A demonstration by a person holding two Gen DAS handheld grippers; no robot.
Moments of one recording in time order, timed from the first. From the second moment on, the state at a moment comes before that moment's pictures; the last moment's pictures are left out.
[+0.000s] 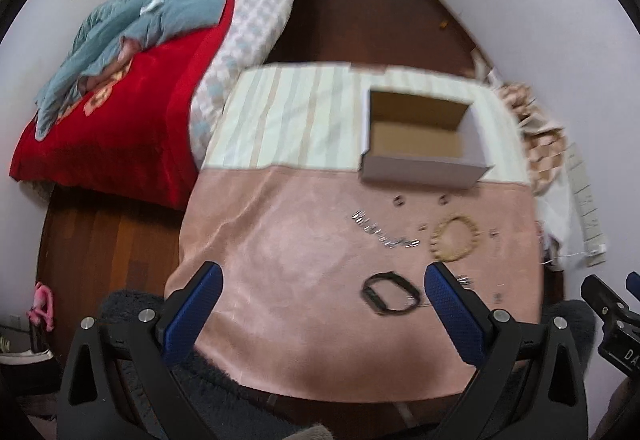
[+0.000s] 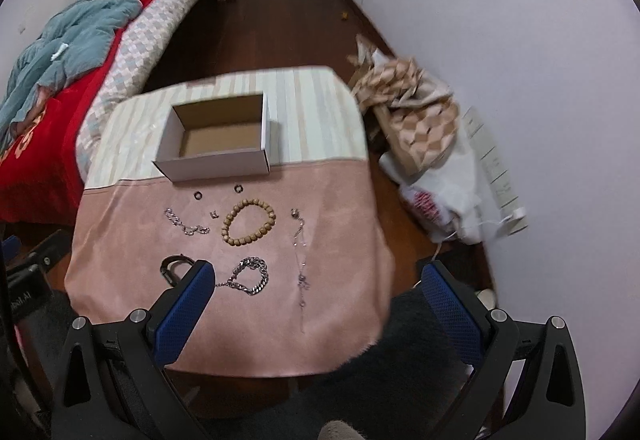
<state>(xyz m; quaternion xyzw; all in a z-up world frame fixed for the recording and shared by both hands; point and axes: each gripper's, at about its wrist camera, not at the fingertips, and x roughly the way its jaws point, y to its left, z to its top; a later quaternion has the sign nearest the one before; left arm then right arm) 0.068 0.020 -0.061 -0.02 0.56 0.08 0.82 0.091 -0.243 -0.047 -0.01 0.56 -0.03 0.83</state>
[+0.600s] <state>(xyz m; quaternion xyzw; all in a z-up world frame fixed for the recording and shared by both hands) 0.104 0.003 -0.227 -0.04 0.68 0.04 0.73 0.130 -0.217 -0.257 0.01 0.66 0.04 0.75</state>
